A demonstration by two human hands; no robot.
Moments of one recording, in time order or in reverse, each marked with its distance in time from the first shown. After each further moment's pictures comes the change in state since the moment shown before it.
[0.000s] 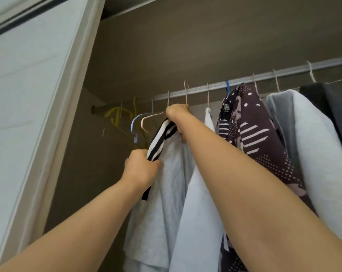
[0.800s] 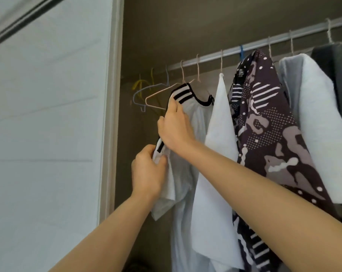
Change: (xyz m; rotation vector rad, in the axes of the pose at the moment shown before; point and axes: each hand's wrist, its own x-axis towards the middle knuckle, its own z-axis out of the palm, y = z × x) left_hand -0.116 -0.035 -0.035 0.078 0.203 0.104; right_hand -0.158 0.061 0.035 -0.454 0.037 -0.517
